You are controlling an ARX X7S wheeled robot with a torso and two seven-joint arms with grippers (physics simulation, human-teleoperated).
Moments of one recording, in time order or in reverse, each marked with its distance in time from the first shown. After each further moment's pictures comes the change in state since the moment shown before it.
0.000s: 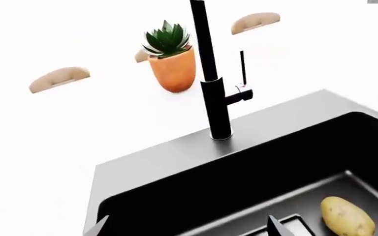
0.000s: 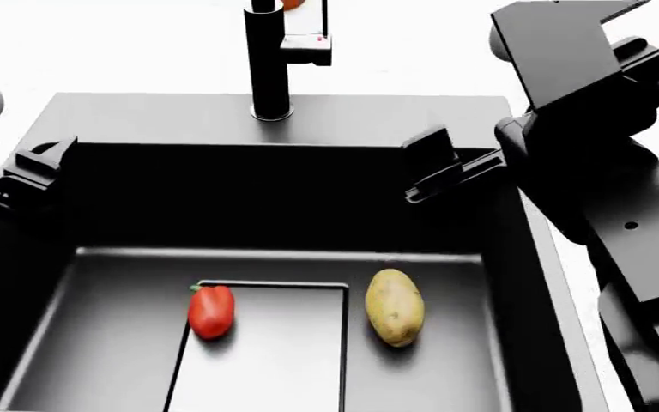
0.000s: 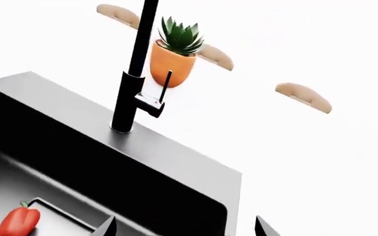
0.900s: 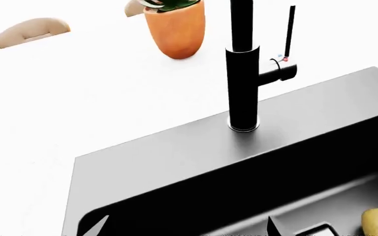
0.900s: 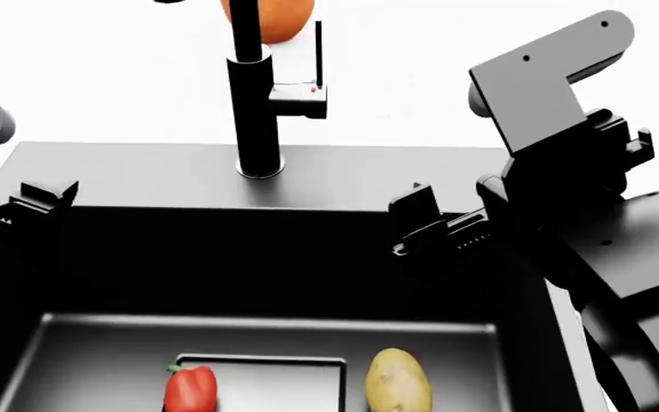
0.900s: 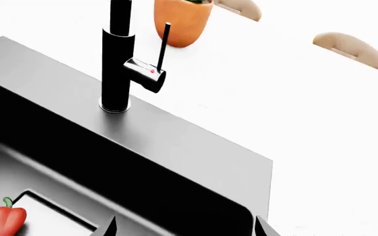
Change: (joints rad) left arm -0.014 -0.023 0.031 -0.138 -0.034 -0.044 0.021; right arm -0.018 -0.021 0.004 0.021 0.080 0.162 0.015
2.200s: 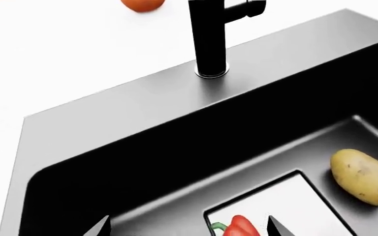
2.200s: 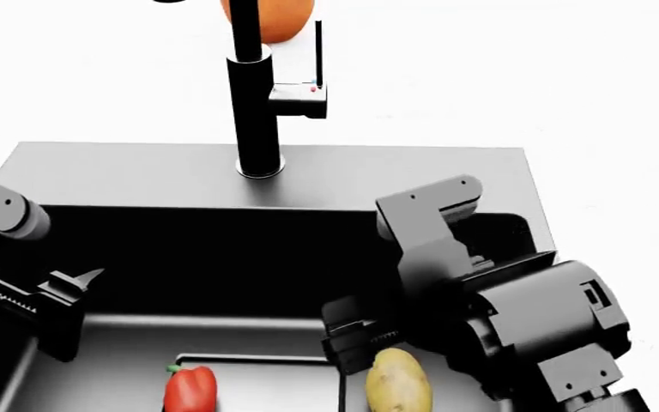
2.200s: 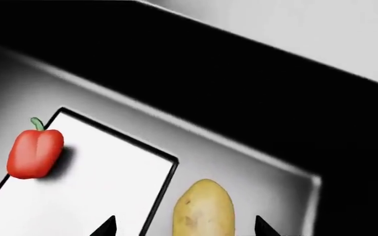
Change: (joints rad) left arm 0.134 -0.172 0.169 -0.004 -0.388 0.195 -0.214; right arm 0.016 -0.167 -0.403 0.787 0.263 -0.390 0.134
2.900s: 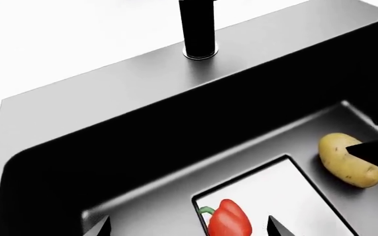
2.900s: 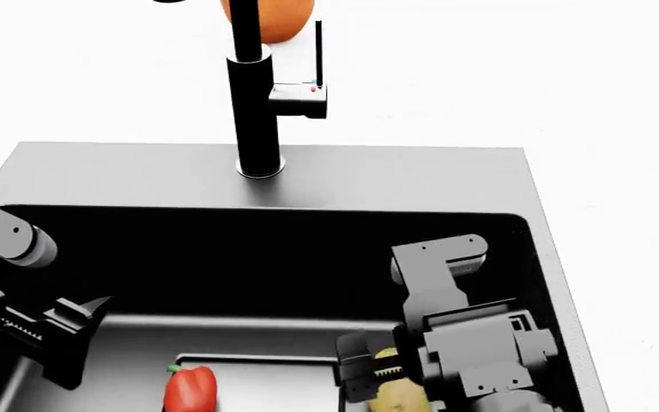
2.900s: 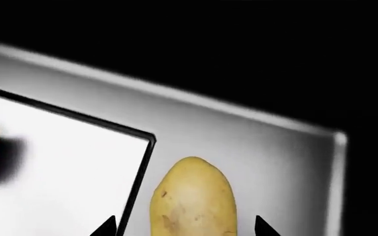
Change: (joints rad) left arm 0.057 -0.013 0.001 0.017 -0.032 0.014 -0.005; right arm 0.048 -0.245 0.140 0.733 -0.386 -0.367 -0.222
